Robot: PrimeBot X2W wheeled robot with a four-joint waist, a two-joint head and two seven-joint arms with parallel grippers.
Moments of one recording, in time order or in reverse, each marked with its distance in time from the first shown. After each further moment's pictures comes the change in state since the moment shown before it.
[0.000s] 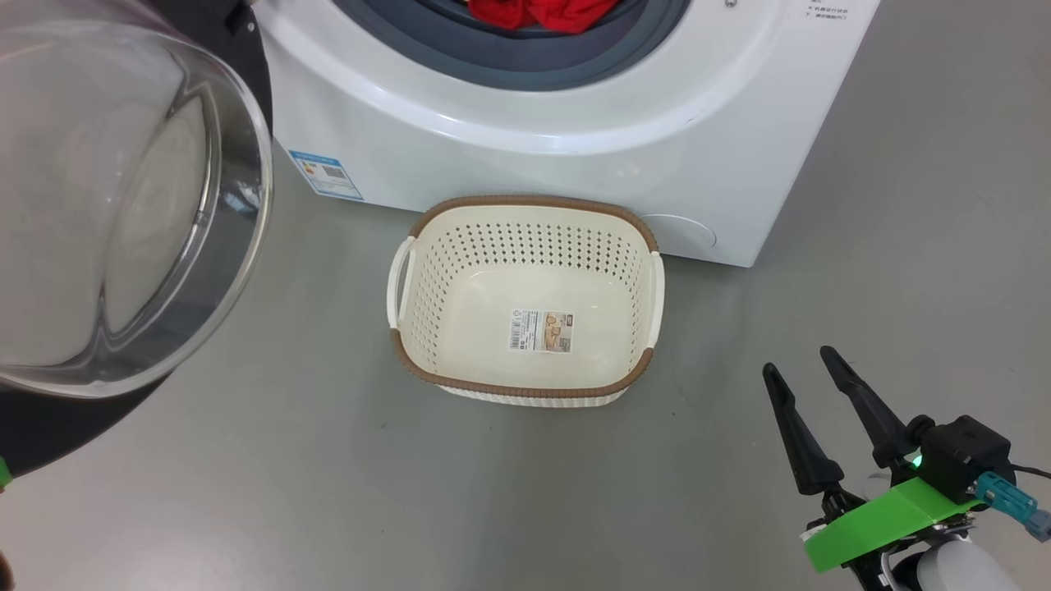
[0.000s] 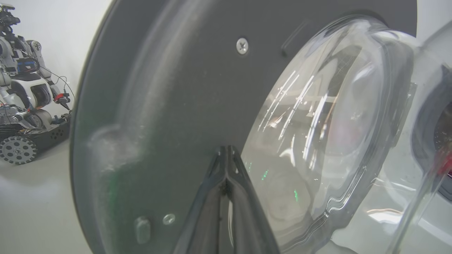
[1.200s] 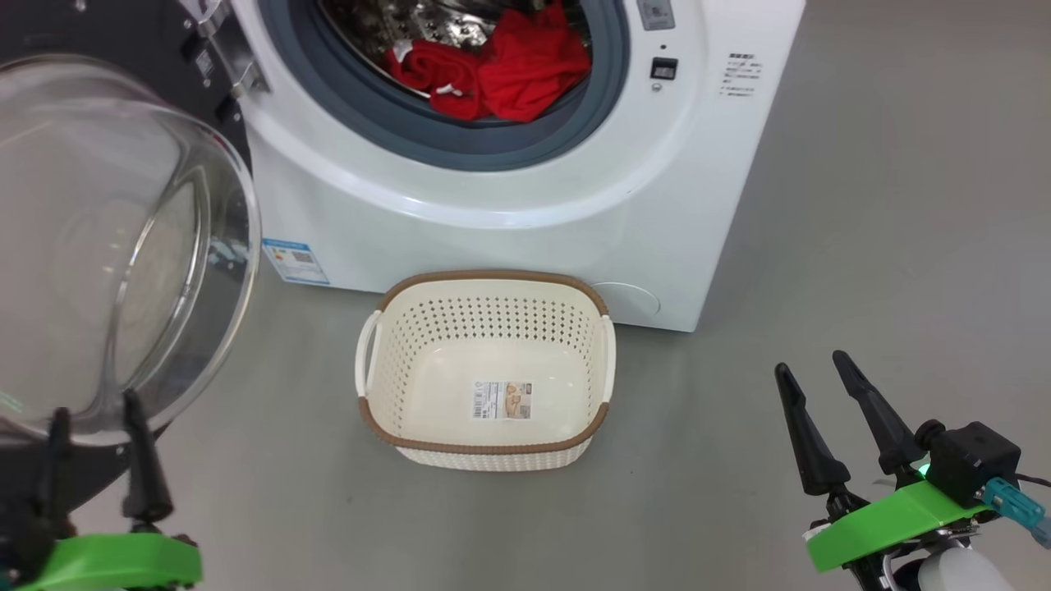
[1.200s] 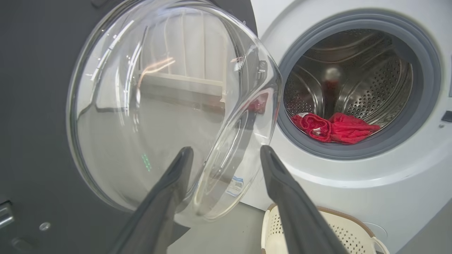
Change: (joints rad) left arm 0.267 -0.105 -0.254 -0.183 -0.045 -0.088 0.001; right arm 0.014 0.048 -0.055 0.012 -0.008 0.000 0.000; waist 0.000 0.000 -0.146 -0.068
